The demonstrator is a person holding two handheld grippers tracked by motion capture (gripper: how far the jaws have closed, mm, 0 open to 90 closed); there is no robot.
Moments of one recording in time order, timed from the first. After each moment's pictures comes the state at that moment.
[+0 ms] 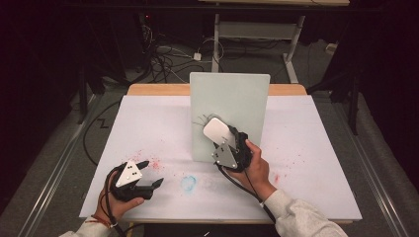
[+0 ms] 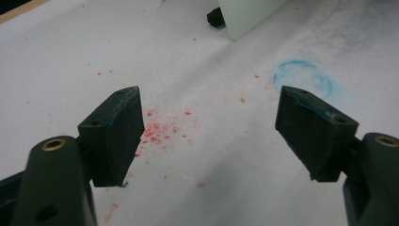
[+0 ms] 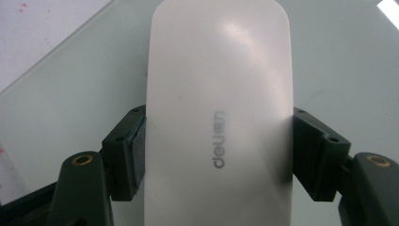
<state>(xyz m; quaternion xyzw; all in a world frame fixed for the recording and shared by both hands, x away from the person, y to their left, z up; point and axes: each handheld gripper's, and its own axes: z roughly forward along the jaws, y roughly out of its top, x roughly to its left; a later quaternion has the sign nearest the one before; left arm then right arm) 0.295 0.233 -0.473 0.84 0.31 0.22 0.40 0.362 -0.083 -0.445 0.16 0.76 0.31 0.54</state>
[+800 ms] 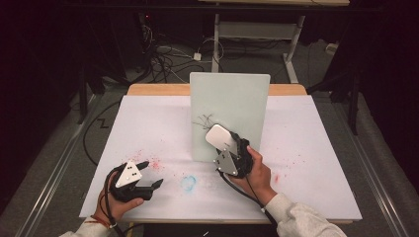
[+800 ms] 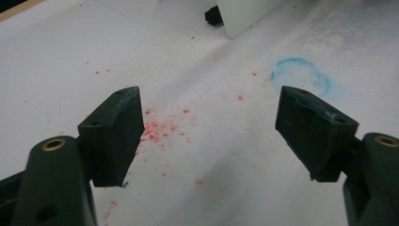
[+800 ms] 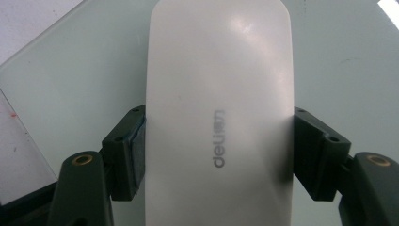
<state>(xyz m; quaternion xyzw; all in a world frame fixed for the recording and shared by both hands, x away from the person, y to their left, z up) 0.294 0.234 -0.472 0.84 0.30 0.21 0.40 0.353 -0.092 -0.463 0.16 0.77 0.30 0.54</state>
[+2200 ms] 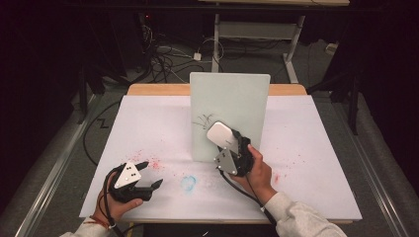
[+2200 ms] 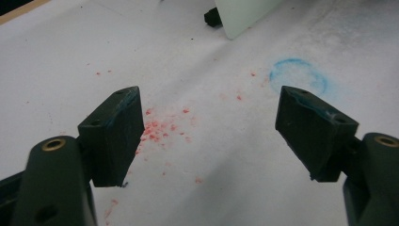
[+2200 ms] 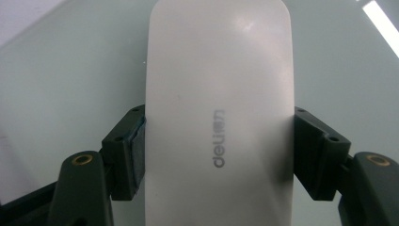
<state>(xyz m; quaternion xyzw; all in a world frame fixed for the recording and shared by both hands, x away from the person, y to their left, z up) 0.292 0.235 -0.471 0.84 0.30 0.22 0.40 0.356 -0.095 -0.458 0.17 0.75 0.29 0.57</state>
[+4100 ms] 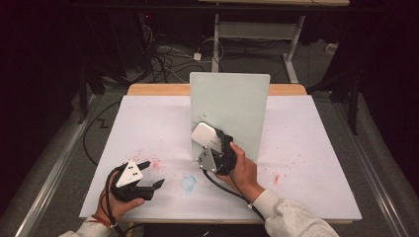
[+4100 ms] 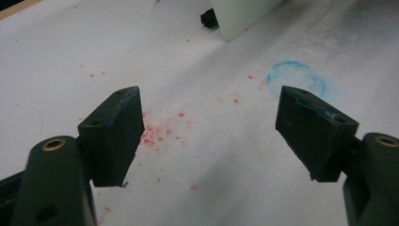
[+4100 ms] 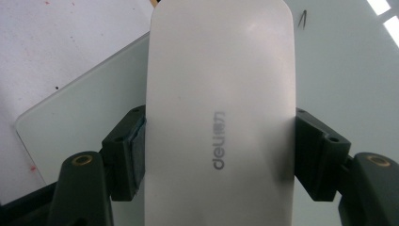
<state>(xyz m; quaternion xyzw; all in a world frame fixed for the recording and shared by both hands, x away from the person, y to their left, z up) 0.295 0.232 -0.473 0.84 0.30 0.21 0.41 0.359 -0.048 -0.457 0.14 0.78 0.27 0.55</state>
